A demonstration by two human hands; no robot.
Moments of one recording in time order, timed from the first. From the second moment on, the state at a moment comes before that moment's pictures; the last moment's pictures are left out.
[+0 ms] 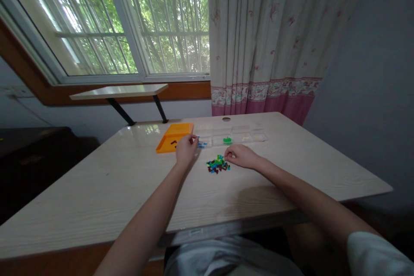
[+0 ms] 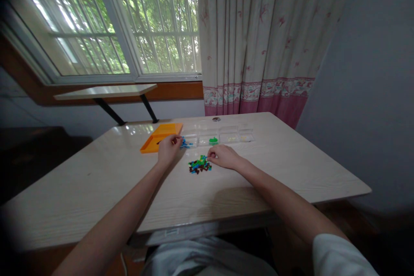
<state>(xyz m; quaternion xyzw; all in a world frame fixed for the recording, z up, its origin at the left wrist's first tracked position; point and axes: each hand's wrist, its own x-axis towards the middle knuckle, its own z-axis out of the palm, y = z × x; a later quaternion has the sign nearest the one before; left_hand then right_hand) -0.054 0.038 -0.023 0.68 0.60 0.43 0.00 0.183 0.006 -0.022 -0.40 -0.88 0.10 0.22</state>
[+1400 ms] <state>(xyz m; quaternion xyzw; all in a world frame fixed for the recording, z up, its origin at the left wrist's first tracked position) -0.023 0.014 -0.021 0.85 0.48 0.21 0.03 0.180 0.003 -0.025 -0.38 -0.89 0.08 0.24</state>
